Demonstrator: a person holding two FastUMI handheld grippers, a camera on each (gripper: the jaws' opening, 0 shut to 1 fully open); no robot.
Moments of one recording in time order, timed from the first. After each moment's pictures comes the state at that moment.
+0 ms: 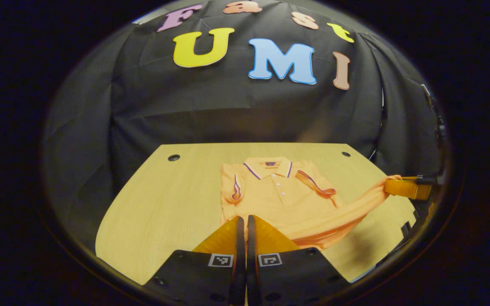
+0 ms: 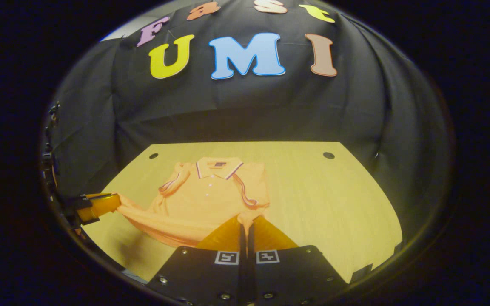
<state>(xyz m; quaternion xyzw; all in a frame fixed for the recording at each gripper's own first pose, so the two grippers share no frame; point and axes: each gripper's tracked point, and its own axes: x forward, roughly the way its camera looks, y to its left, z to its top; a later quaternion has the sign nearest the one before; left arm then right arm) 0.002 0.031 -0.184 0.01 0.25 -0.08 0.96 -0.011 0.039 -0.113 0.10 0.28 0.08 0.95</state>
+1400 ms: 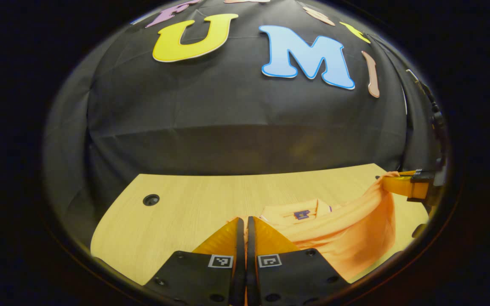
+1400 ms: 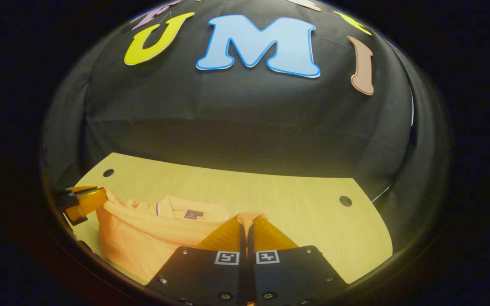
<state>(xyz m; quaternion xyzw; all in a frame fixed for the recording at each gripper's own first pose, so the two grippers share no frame) 0.266 0.036 -0.211 0.02 0.22 -0.08 0.97 0.234 0.072 -0.128 0.03 0.27 0.04 0.96</state>
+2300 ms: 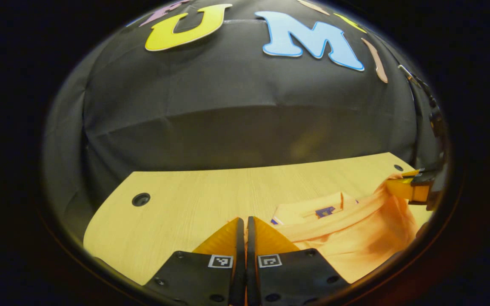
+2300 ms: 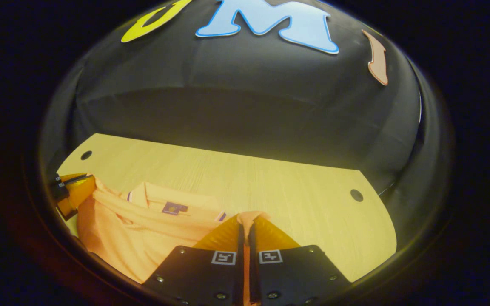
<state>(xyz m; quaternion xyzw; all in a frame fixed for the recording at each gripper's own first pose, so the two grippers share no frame) 0.312 0.040 -0.275 0.04 0.24 -0.08 0.97 0.273 0.084 -0.197 -0.01 0.33 0.02 0.94</state>
